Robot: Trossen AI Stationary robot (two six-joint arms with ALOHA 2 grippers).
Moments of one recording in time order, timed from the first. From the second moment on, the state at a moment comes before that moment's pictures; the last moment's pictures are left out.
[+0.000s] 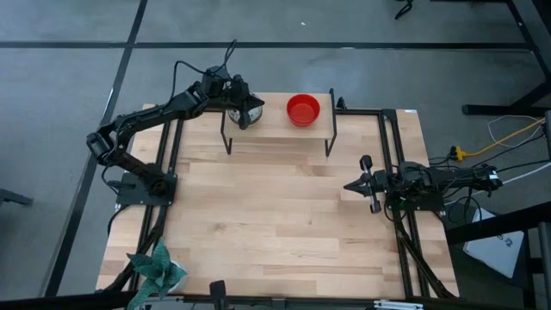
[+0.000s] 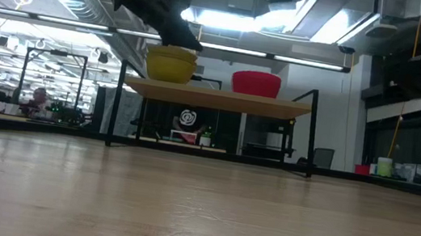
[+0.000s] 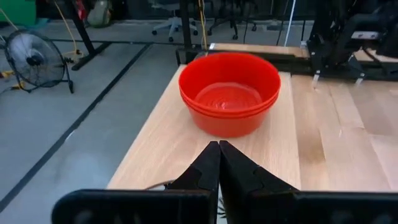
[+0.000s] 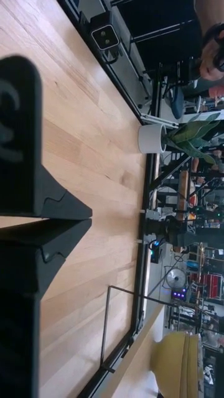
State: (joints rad) left arm 0.72 1.43 1.10 -0.06 0.38 0.25; right arm 0.10 0.08 0.01 0.01 0.00 -0.06
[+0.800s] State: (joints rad) left arm 0.36 1.12 0.93 -0.13 0.12 0.14; right arm 0.10 0.08 0.01 0.01 0.00 -0.03
